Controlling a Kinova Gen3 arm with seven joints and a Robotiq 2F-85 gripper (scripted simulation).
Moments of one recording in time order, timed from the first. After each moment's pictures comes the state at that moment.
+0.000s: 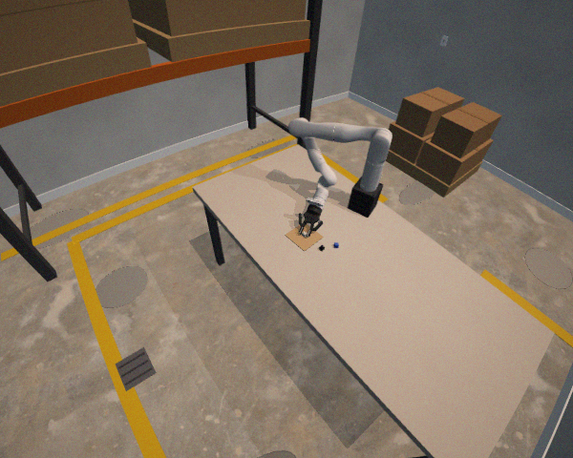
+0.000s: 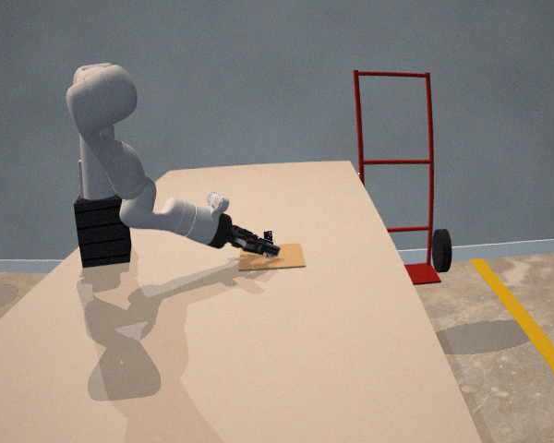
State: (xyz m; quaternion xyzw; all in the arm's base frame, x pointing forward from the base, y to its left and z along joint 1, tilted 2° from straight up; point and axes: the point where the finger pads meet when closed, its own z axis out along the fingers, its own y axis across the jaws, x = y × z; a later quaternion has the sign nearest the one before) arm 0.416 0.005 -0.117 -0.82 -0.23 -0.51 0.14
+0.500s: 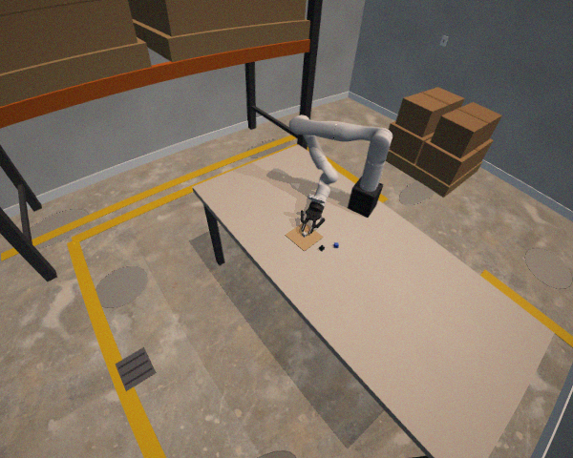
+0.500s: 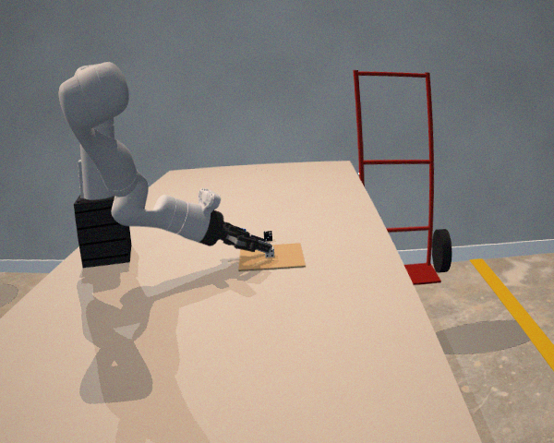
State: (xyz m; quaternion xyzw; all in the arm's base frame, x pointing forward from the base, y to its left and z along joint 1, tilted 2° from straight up) arm 0.399 -0.001 -0.110 -0.81 -0.23 -0.51 0.14
